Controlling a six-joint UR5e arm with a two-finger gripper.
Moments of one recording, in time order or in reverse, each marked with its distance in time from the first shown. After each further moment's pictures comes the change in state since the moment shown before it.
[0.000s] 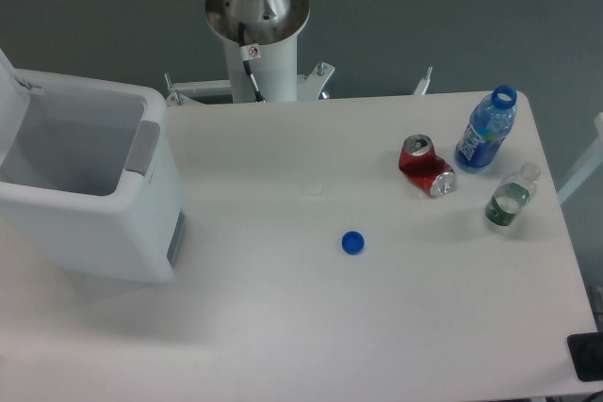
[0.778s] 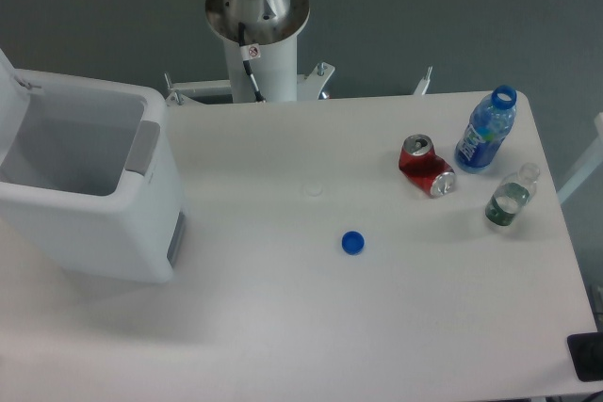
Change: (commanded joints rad) arm 0.003 0.009 0.003 -0.014 0.015 0.000
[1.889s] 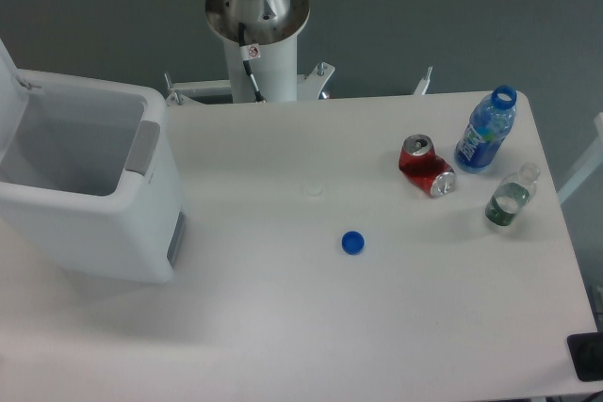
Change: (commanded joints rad) arm 0.011 -0.002 -0.006 -0.017 0.071 -0.017
